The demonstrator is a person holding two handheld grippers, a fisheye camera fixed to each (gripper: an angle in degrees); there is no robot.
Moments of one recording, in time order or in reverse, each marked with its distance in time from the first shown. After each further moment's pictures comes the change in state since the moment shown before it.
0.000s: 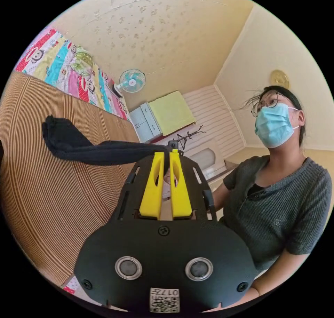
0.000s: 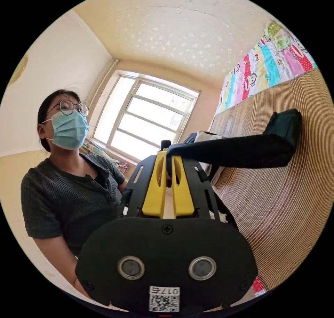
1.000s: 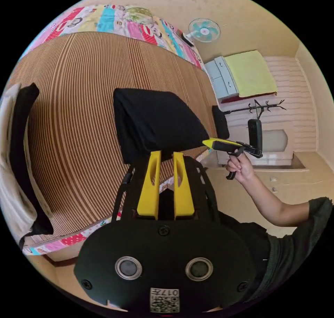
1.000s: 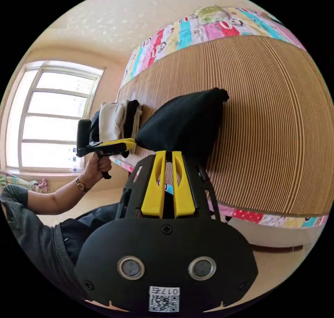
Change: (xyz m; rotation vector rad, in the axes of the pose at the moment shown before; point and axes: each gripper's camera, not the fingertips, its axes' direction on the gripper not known) left arm -0.194 0.045 0.104 -0.421 -0.590 -0.255; right arm 0.071 0.072 0.075 -0.178 0.750 0.450
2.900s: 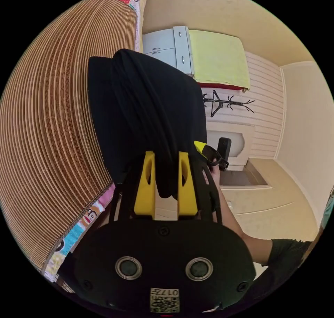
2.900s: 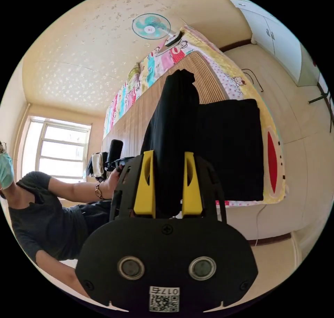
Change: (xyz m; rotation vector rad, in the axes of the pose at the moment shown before) left arm 0.260 -0.448 0.545 -0.126 0.534 0.009; right arm 0.450 0.071 -0.555 0.306 0.008 0.166
